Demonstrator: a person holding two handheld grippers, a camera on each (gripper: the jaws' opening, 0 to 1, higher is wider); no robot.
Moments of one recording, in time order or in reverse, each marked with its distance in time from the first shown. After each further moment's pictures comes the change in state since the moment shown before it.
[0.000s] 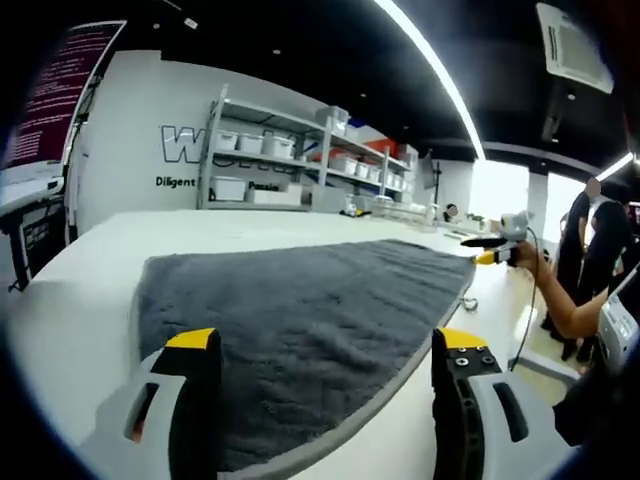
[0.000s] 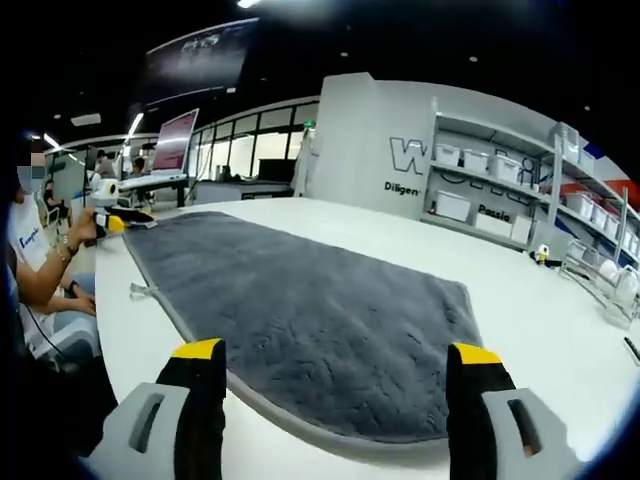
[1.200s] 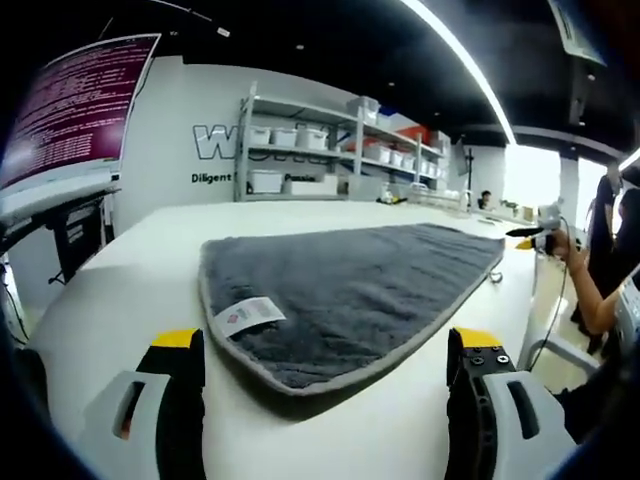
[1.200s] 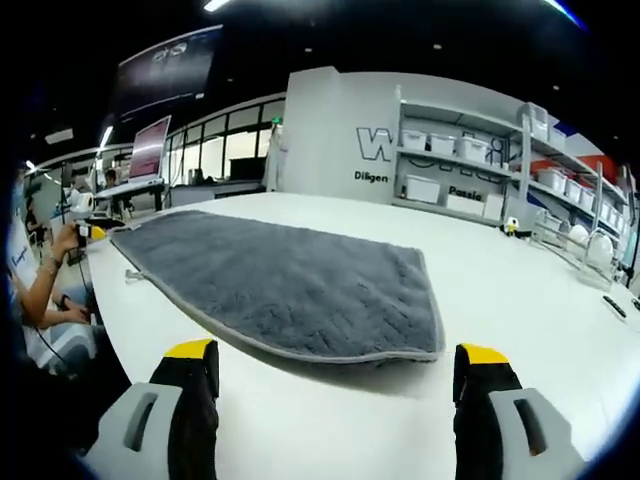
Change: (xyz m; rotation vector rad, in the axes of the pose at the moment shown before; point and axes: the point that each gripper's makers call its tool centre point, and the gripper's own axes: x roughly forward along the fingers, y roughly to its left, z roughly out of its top) left arm -0.038 0.028 -0.021 0.024 0.050 0.146; right arm -0.044 -0.025 -0.034 0.079 0.033 -0.091
